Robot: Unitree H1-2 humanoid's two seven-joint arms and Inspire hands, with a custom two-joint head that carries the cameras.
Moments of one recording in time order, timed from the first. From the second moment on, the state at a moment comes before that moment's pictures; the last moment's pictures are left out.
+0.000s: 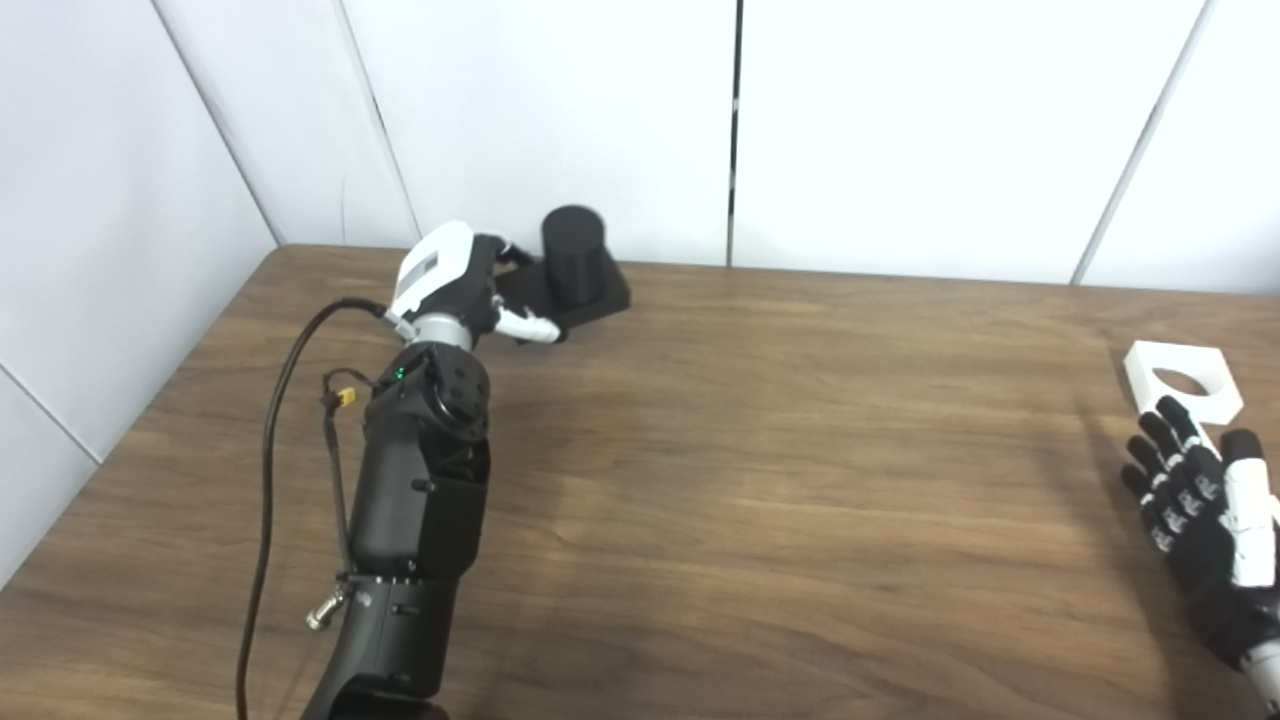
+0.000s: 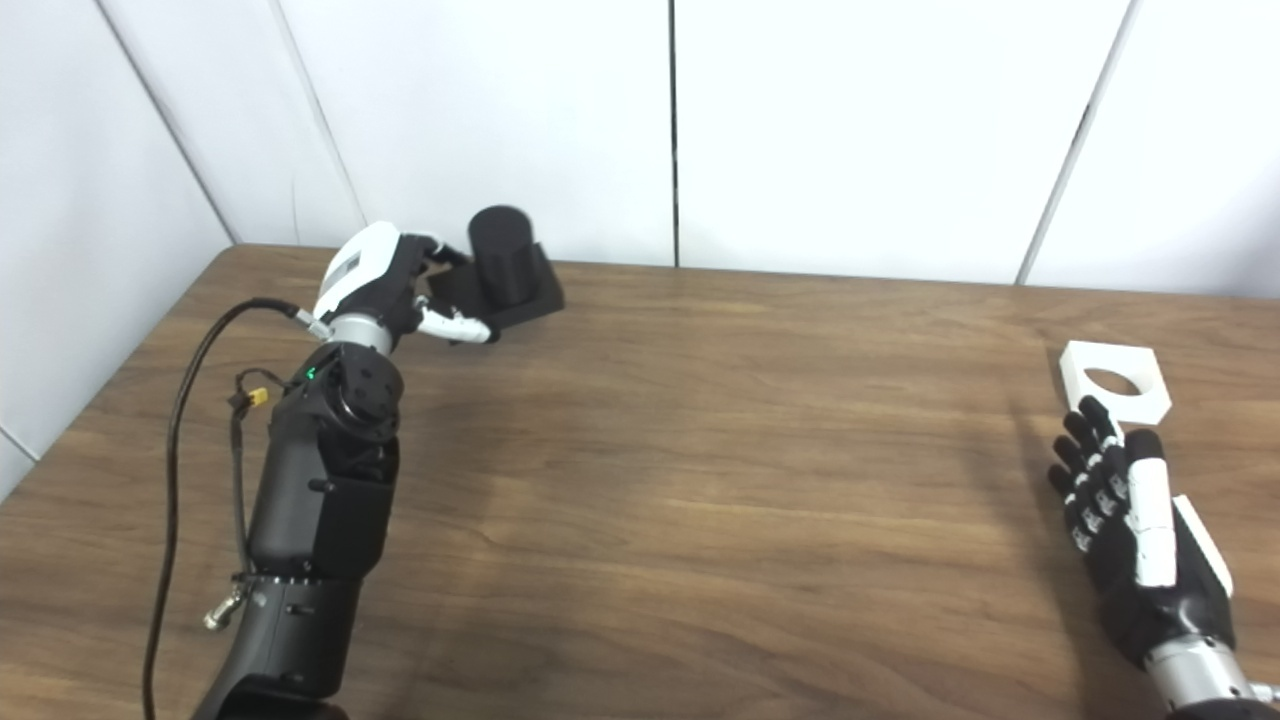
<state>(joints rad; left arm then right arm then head) -0.53 0.13 0.11 -0.05 1.02 0.47 -0.40 -0.02 -0.30 -0.23 -0.17 0.31 0.26 0.17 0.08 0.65</state>
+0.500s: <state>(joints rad) -0.42 0.07 -0.03 -0.27 1.03 0.47 -0.53 -0.02 -0.27 -0.22 -0.18 0.30 0.26 0.14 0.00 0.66</state>
